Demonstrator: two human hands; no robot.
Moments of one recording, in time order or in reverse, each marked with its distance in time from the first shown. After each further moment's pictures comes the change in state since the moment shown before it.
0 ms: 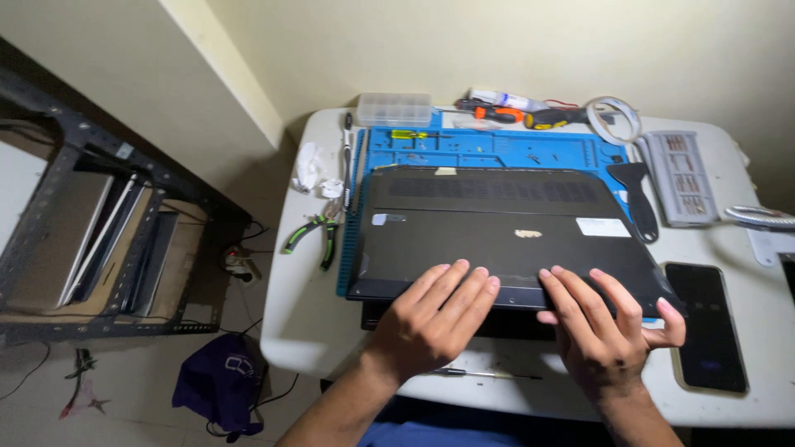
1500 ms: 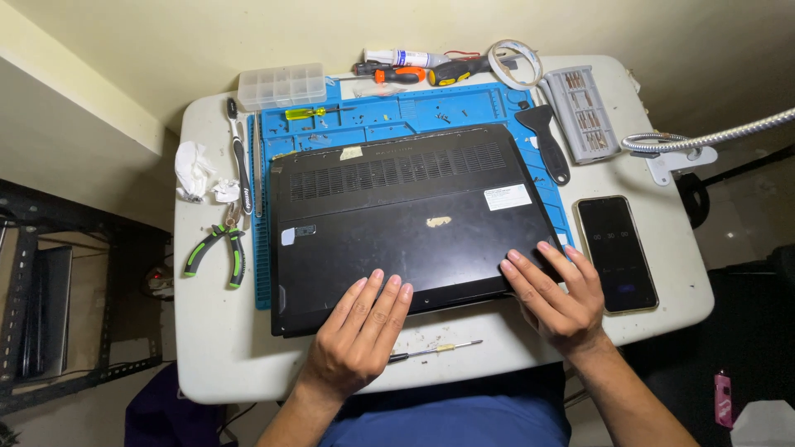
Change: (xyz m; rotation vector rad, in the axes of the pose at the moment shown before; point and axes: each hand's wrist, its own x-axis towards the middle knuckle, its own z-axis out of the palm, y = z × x) left_hand -0.052 0.018 0.034 0.050 -0.081 0.042; right_hand -0.050 0.052 0.011 0.138 0.003 -0.183
